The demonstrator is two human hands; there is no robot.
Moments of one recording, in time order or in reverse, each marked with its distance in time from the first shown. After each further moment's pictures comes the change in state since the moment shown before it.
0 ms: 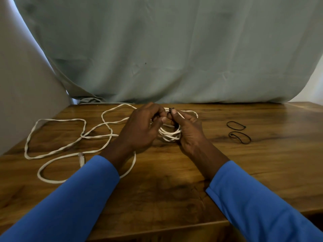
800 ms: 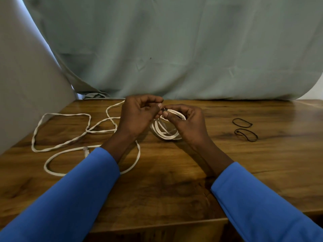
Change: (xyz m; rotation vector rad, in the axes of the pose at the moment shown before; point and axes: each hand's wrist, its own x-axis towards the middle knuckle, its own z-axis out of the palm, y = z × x) left_hand 0.003 0.001 -0.008 -0.521 0.214 -0.442; right_hand -0.008 -0.002 0.000 -0.548 -0.202 -0.525
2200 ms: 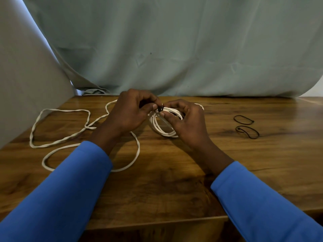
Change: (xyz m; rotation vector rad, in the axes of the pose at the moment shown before) left_hand 0.008 0.006 -0.030 0.505 -0.225 0.263; right_hand -0.011 -0.014 0.002 -0.235 -0.026 -0.098
